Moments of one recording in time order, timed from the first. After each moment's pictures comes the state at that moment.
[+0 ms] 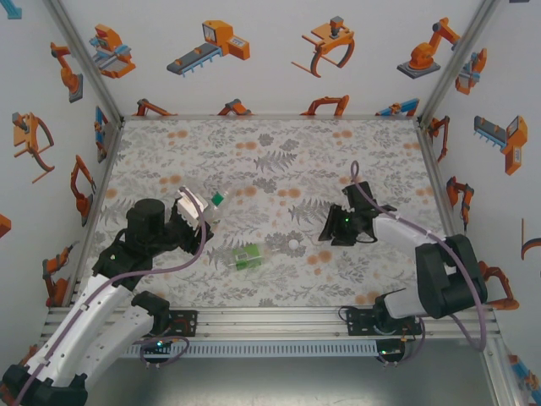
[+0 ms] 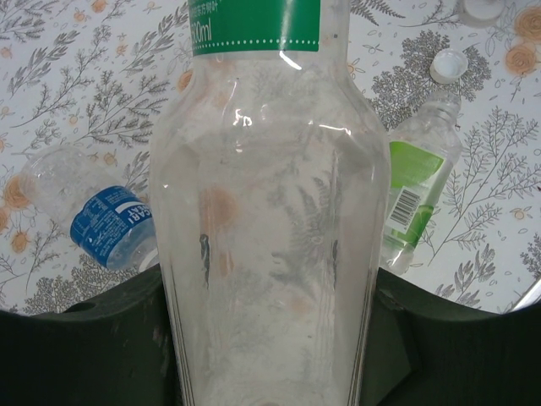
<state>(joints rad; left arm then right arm) -0.49 0.65 0.67 -0.53 0.24 0.29 0.31 1.40 0.66 -0.38 -0.29 0.52</state>
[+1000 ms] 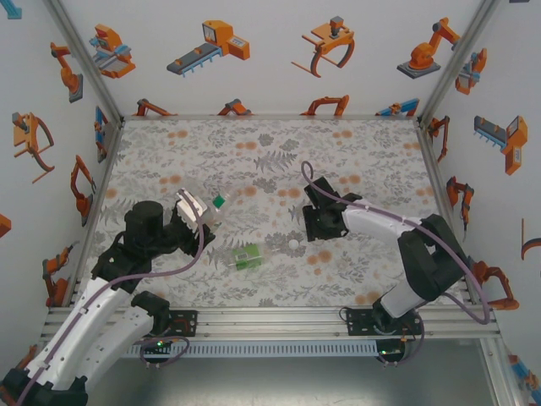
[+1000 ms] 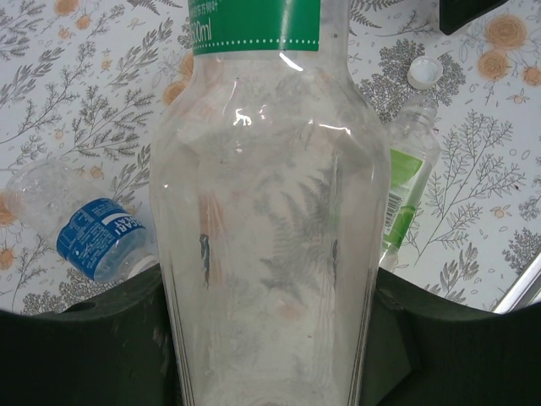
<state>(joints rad) -0.49 0.62 0.65 -0.52 0.29 0.29 0.61 1.57 0.89 -0.52 0.05 0.40</state>
